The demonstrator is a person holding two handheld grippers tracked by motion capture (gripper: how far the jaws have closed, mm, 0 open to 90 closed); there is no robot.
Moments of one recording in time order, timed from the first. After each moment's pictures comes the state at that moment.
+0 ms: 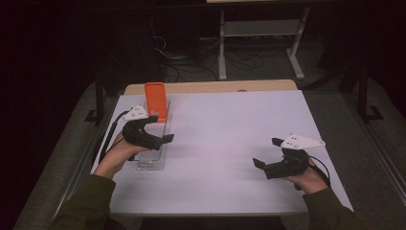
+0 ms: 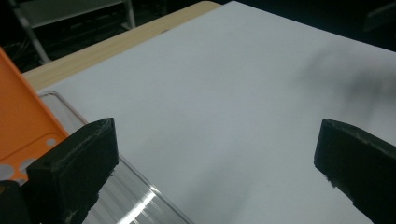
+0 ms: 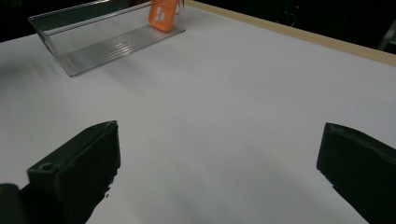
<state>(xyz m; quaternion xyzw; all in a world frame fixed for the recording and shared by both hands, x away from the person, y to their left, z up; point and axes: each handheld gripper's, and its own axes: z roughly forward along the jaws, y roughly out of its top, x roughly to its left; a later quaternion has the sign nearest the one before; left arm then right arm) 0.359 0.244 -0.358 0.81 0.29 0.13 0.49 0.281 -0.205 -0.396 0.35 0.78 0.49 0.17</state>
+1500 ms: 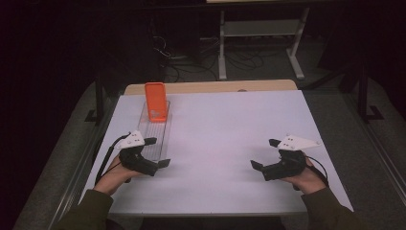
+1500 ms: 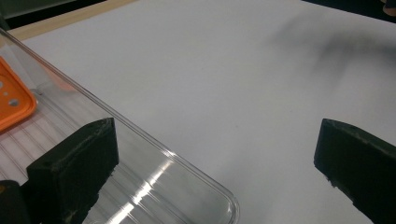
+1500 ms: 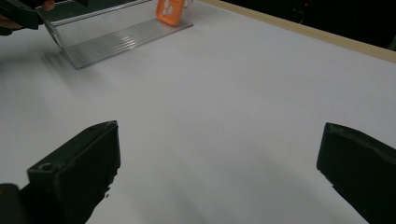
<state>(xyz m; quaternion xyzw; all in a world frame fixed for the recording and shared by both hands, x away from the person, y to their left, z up) 0.318 0.261 -0.402 0.82 0.27 0.12 0.49 0.281 -0.199 -0.398 0.34 0.79 0.48 0.17</state>
